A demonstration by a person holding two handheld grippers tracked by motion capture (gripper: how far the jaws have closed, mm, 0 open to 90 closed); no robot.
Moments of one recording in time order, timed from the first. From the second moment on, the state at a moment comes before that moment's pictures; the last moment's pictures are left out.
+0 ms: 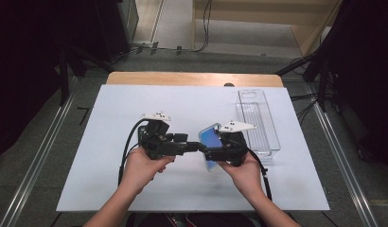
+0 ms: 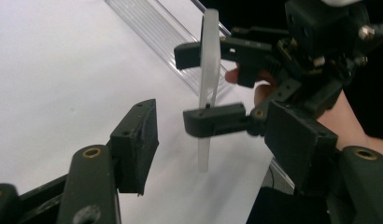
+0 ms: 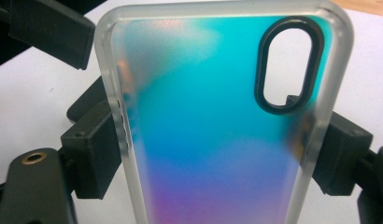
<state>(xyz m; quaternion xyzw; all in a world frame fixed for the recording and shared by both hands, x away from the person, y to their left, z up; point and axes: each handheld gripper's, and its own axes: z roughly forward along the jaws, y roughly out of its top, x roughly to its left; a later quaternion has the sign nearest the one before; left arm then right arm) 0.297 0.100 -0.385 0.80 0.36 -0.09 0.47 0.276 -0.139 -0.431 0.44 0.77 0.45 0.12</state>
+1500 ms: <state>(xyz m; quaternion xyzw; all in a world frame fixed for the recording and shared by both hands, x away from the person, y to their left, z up) 0.289 0.163 -0.441 0.87 0.27 -0.06 0.41 0.286 -0.187 -0.405 0.36 0.79 0.49 0.02</state>
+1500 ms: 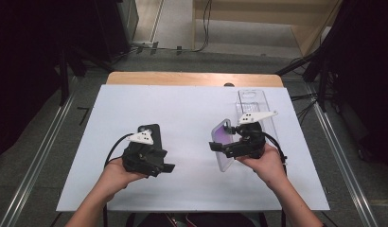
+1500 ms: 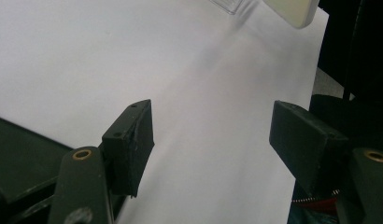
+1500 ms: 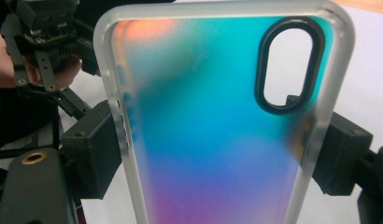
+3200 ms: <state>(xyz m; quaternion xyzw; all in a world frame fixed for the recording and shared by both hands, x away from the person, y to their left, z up) 0.270 0.194 -0.444 0.85 0.32 -0.03 0.41 0.328 -0.272 -0.378 0.53 0.69 0.47 0.17</state>
